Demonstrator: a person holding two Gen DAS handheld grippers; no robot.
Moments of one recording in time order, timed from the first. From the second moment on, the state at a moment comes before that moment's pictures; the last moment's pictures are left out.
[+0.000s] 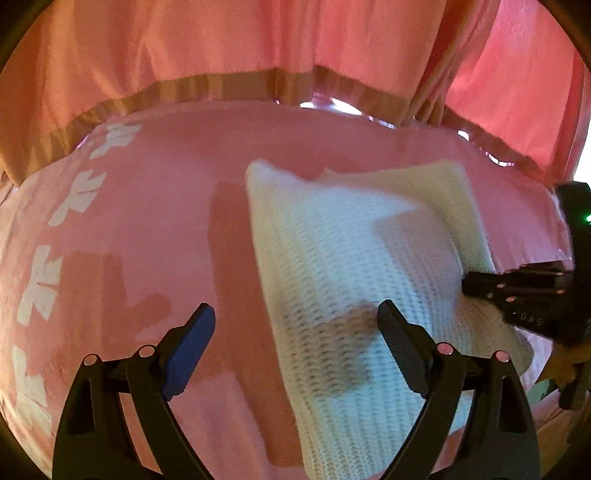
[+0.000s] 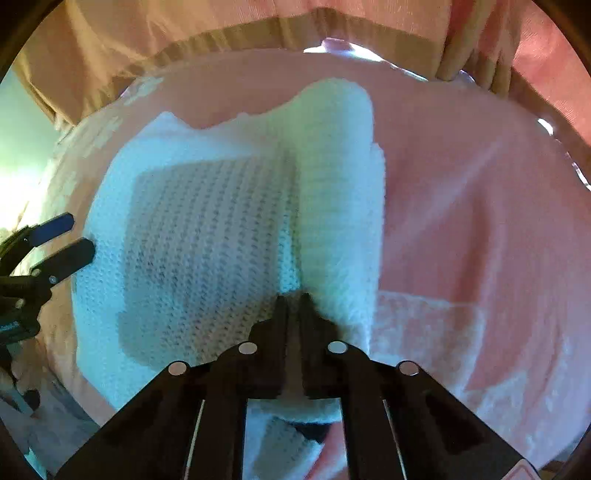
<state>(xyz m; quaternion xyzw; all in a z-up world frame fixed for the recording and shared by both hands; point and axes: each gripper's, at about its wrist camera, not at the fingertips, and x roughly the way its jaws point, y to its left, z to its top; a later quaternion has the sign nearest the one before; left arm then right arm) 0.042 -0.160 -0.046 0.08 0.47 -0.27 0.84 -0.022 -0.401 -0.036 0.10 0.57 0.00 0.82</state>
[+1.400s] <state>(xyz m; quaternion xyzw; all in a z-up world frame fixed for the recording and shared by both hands) 0.035 -0.153 -0.042 0.04 0.48 -0.30 0.82 -0.029 -0.420 0.029 0.18 0.47 0.02 0.86</state>
